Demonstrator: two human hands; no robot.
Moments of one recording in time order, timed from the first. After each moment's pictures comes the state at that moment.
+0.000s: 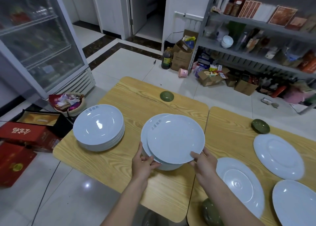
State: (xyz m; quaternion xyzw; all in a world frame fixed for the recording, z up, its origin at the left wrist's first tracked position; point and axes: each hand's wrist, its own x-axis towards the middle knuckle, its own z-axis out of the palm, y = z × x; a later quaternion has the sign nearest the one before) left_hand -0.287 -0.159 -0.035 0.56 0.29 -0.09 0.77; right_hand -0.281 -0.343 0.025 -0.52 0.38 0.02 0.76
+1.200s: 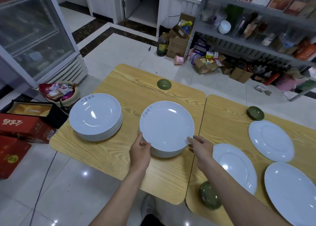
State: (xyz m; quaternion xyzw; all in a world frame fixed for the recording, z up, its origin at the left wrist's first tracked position) left_hand -0.290 -0.154 -0.027 0.70 0.26 -0.06 0.67; right_hand -0.274 -0.350 0.000 -0.67 0.40 0.04 0.63
